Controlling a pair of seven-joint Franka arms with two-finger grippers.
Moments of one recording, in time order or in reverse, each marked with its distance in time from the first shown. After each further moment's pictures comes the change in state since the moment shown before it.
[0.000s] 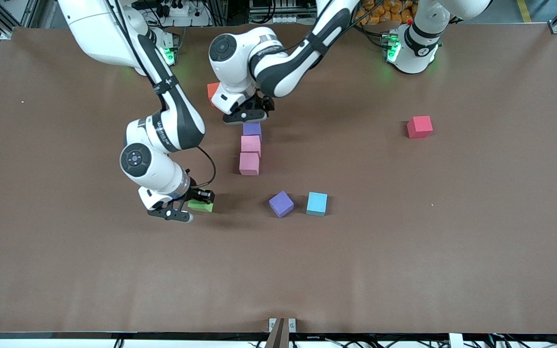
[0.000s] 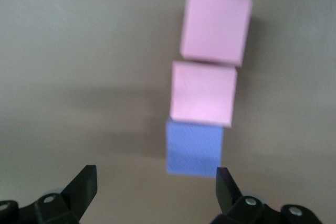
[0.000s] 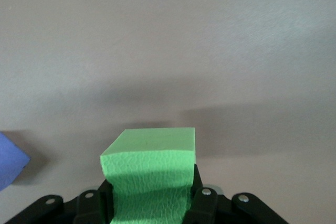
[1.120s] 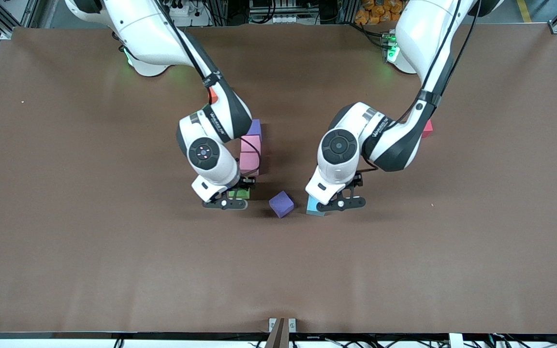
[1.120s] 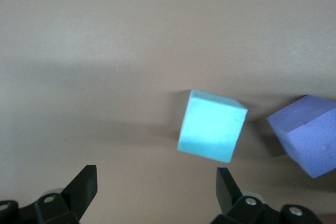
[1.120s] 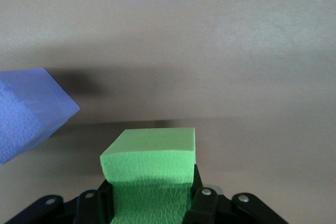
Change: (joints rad) left arm 0.452 -0.005 -0.009 -0.049 0.083 0.087 0.465; right arm 0.201 0.152 -0.045 0.189 0.003 -0.102 0.058
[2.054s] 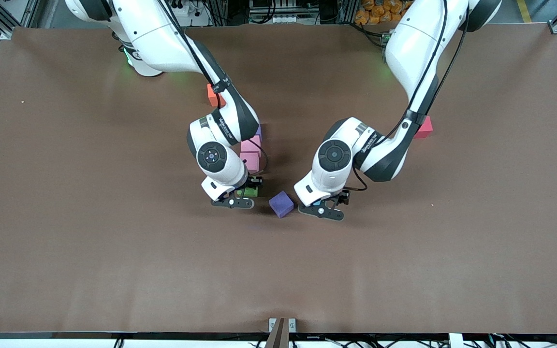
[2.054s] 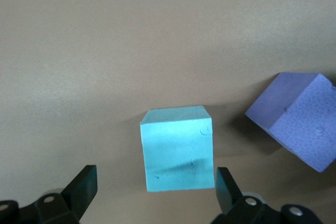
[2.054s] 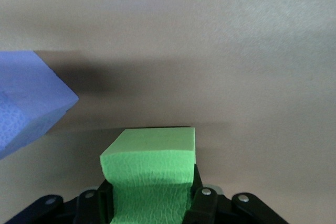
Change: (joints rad) left arm 0.003 0.093 -0.012 -0.003 0.000 0.152 0.301; right arm 0.009 0.037 0.022 -0.035 0.073 0.068 0.001
